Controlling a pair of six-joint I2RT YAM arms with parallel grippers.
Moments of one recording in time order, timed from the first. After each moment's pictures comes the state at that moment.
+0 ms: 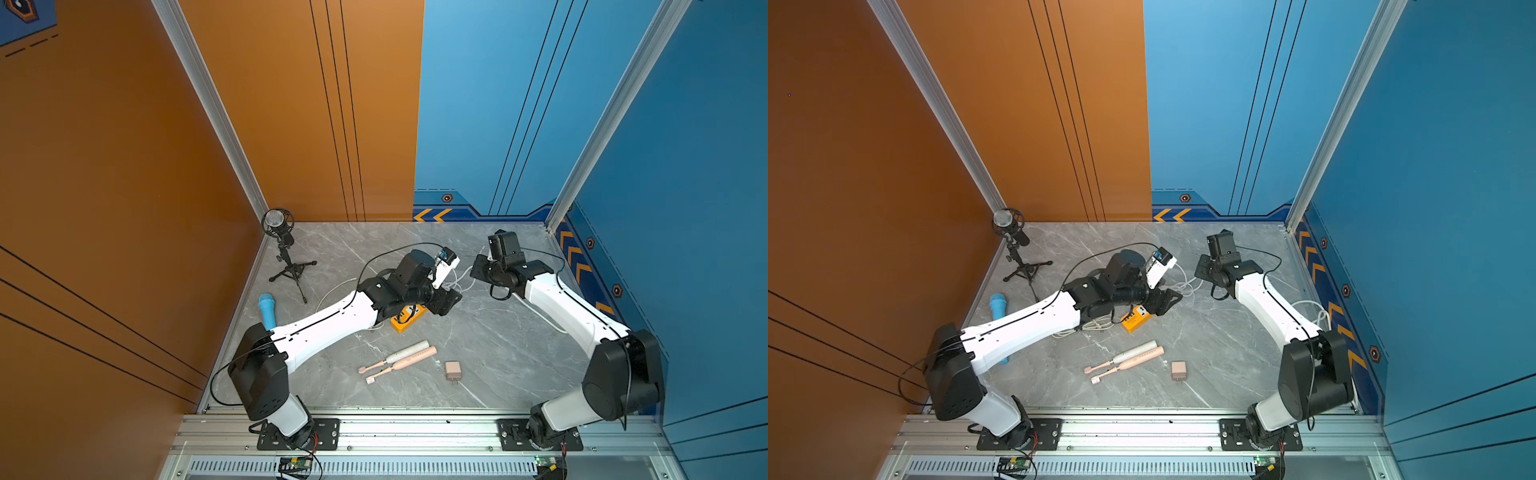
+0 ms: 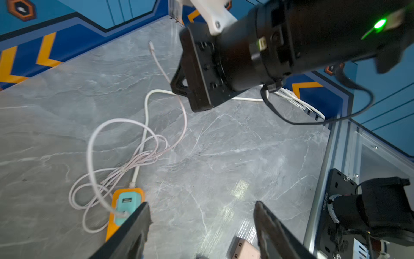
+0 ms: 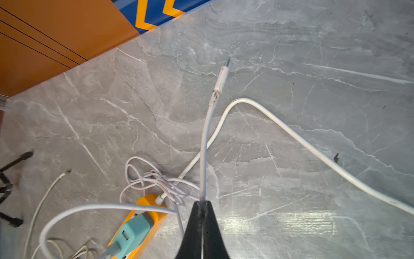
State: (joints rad) left arm -0.87 1.64 1.35 -0.30 0.17 -0.11; right arm 0.29 1.48 1.18 -0.50 0.04 0.56
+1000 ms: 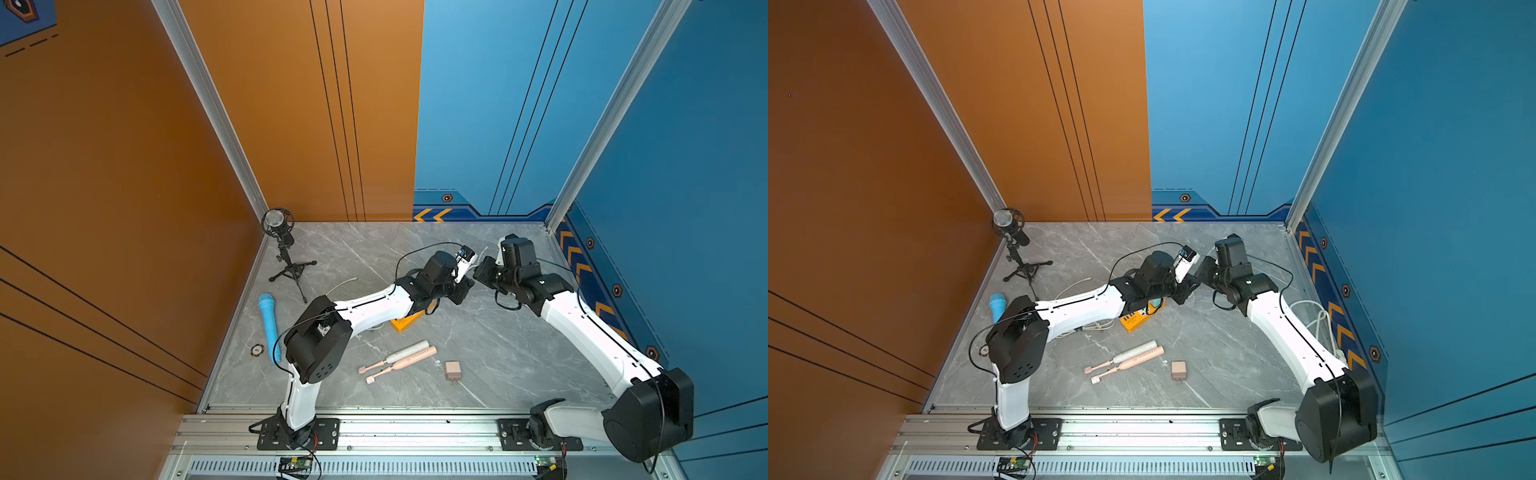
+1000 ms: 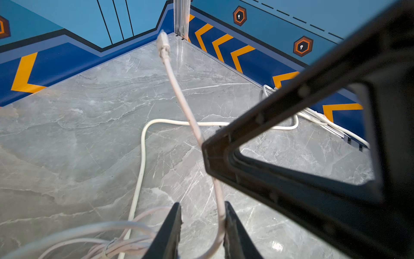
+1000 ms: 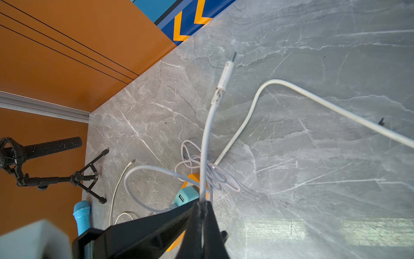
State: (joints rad) left arm -0.86 1.96 1.48 0.01 0.12 -0.12; right arm 0.32 1.31 1.10 -0.48 -0.06 0.75
